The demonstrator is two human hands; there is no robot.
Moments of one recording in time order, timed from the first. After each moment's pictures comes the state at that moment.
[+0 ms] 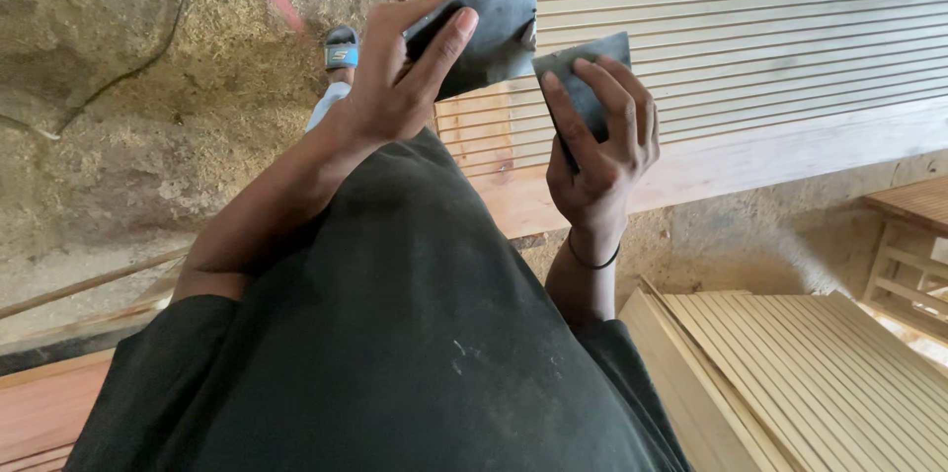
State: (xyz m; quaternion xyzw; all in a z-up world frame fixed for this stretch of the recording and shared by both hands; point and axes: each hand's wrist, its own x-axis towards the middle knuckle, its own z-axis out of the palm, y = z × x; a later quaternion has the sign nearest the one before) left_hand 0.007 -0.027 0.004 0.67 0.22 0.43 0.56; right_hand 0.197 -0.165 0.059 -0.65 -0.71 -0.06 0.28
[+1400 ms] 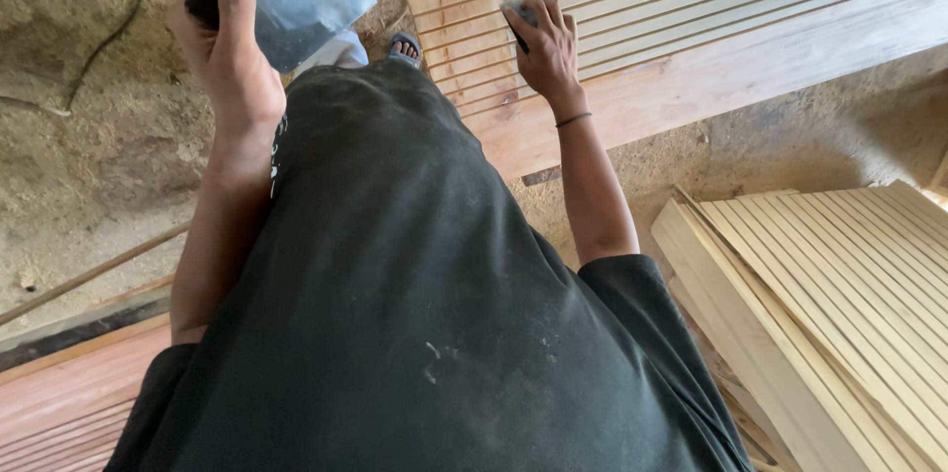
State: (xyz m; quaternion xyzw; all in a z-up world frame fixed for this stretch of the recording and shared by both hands) left_hand -0.098 -0.052 -0.166 0.63 0.43 0.49 0.42; right_hand 0.288 -0.204 -0.252 -0.69 -0.70 0.13 0.14
